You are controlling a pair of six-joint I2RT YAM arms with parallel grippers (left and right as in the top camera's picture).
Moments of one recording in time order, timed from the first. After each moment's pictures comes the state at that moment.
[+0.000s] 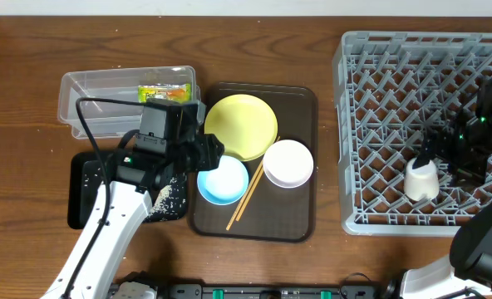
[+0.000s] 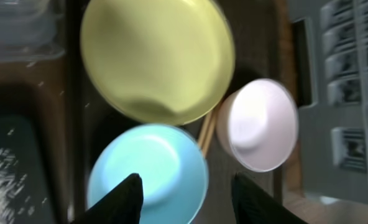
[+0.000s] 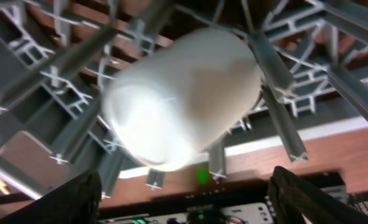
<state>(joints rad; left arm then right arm) -0.25 1.25 0.97 -0.72 0.32 -0.35 -0.38 1.75 1.46 -1.47 -0.10 0.06</state>
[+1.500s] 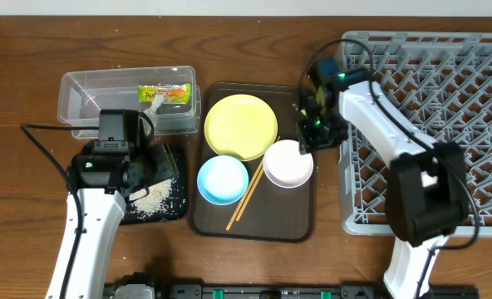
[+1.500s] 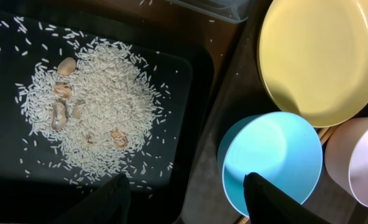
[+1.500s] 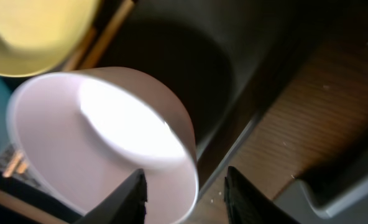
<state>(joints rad) -0.01 1.20 0.97 -0.96 0.12 -0.38 0.35 2.04 1.55 -1.14 -0.24 0.04</state>
